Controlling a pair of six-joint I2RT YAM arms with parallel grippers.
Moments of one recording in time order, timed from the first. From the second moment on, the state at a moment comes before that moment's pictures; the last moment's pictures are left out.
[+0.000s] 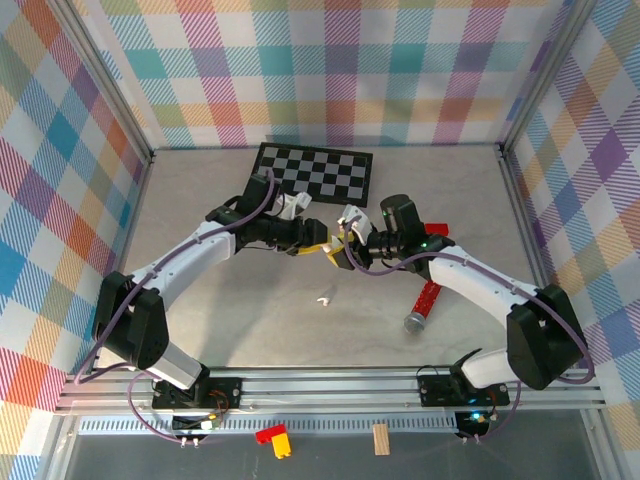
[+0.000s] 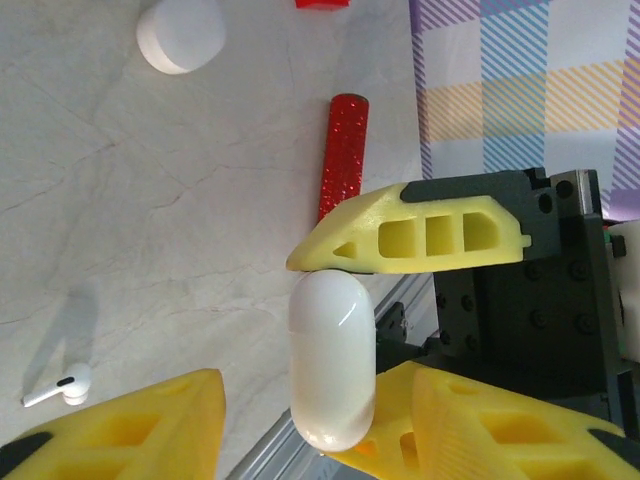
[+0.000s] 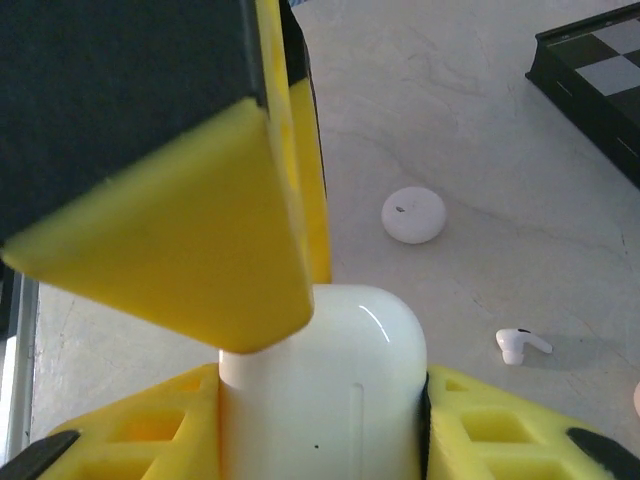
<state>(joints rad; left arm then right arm) -0.50 1.54 1.20 -0.49 0.77 -0.66 0.57 1.39 0.91 -0.13 -0.62 -0.22</state>
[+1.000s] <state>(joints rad) -0.52 1.53 1.17 -0.34 0.85 -0.61 0.56 1.31 0.90 -0.10 -0.64 -0.19</state>
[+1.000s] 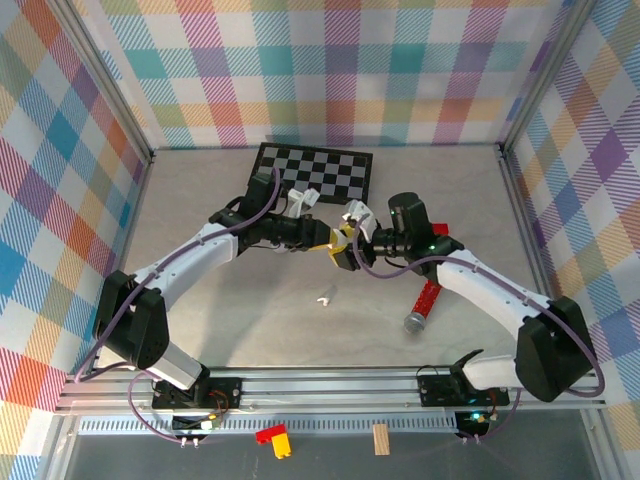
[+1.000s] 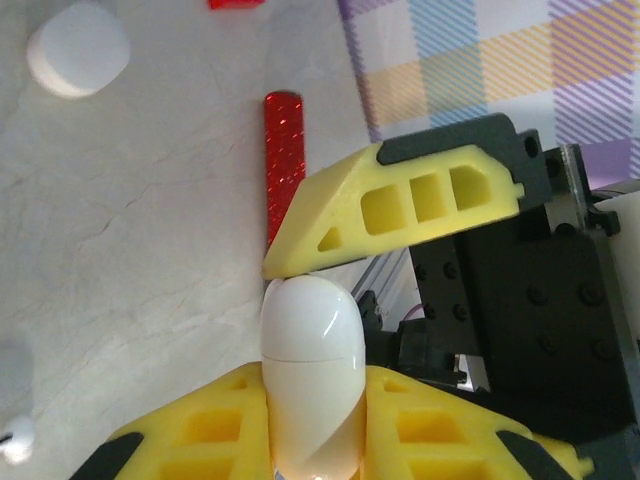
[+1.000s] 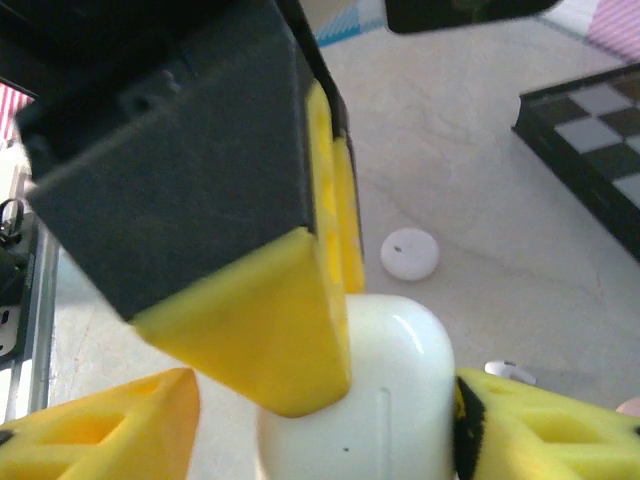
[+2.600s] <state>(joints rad) -0.52 1.33 0.74 0.88 1.02 -0.67 0.44 1.23 0.83 0.50 -1.14 0.53</state>
